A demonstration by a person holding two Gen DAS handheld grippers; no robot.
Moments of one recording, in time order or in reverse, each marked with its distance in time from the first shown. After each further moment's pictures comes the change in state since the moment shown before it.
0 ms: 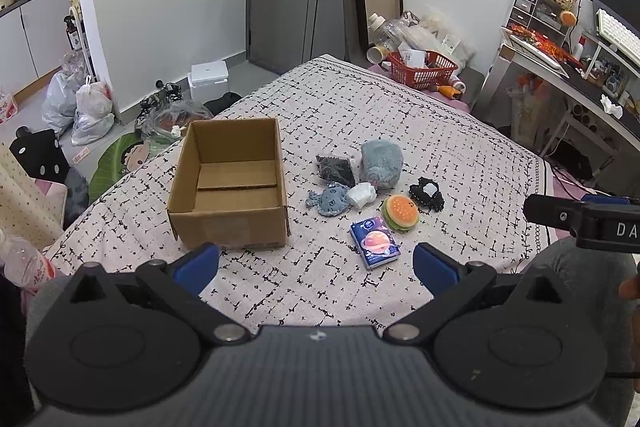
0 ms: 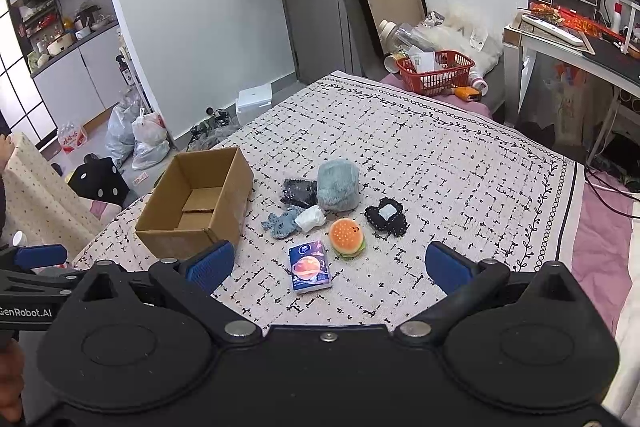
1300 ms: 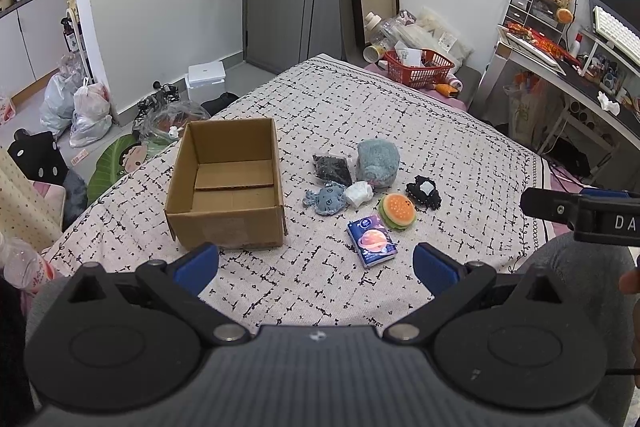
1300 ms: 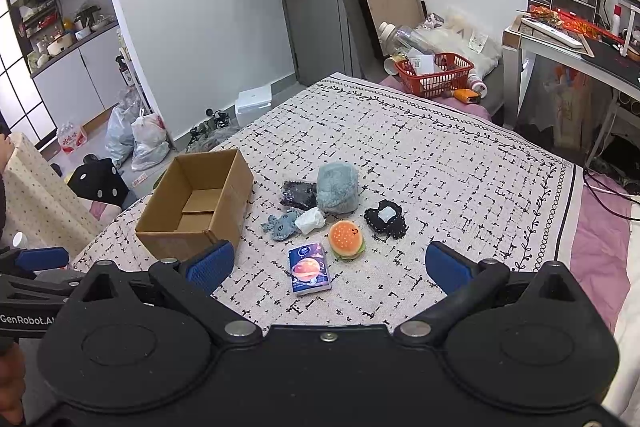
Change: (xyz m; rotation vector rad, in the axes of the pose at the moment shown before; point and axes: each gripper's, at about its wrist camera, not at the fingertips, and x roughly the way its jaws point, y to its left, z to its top) left arm -0.004 -0.005 -0.001 0.011 0.002 -0.004; right arm -0.002 0.001 0.001 -0.001 -0.004 -0.001
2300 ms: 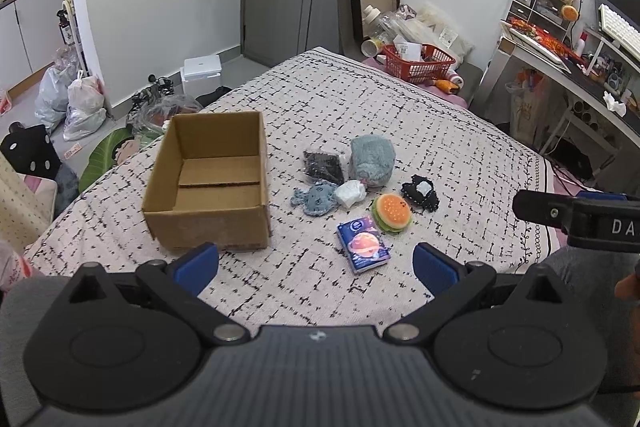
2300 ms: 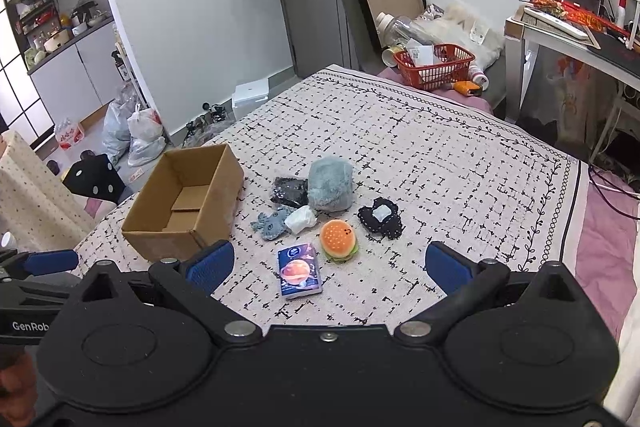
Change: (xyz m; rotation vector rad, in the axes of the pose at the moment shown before) left arm 0.034 -0.015 0.004 -0.015 0.012 -0.007; right arm 0.023 -0.013 0.005 0.003 0.024 0.001
